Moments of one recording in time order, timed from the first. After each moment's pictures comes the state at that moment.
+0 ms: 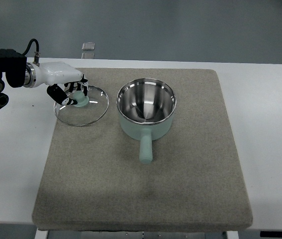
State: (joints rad) left arm -0.91 0.69 -0.55 -1.25 1.88 -0.40 -0.13; right arm 0.03 0.00 -0.06 0.17 0.03 -0.06 0.10
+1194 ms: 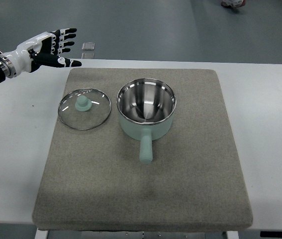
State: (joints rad) left arm -0.88 0.70 -0.54 -1.01 0.43 -0.22 -0.13; right arm 0.03 0.00 -0.06 0.17 0.03 -0.06 0.10
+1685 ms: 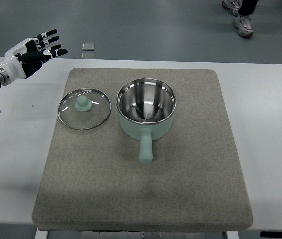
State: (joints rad) left arm -0.84 0.65 -0.55 -0.86 0.03 -0.27 -0.13; right arm 0.03 0.00 -0.06 0.17 0.03 -0.06 0.10
